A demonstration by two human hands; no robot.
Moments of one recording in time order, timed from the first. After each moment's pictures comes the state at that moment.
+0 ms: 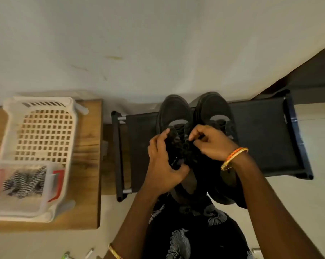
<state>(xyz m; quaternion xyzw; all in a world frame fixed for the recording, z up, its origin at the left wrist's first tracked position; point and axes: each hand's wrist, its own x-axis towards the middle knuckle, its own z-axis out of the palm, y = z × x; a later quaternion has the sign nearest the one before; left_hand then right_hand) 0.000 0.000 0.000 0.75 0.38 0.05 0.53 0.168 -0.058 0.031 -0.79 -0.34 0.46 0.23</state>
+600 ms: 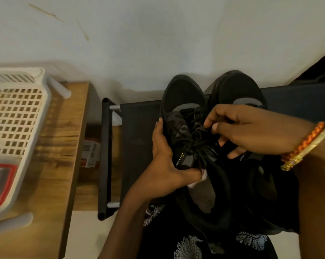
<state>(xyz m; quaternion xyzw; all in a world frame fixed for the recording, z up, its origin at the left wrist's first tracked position) -0.004 0.012 -0.077 0.68 0.32 0.03 0.66 0.179 -0.063 0.030 -0.76 -0.36 0.51 0.20</state>
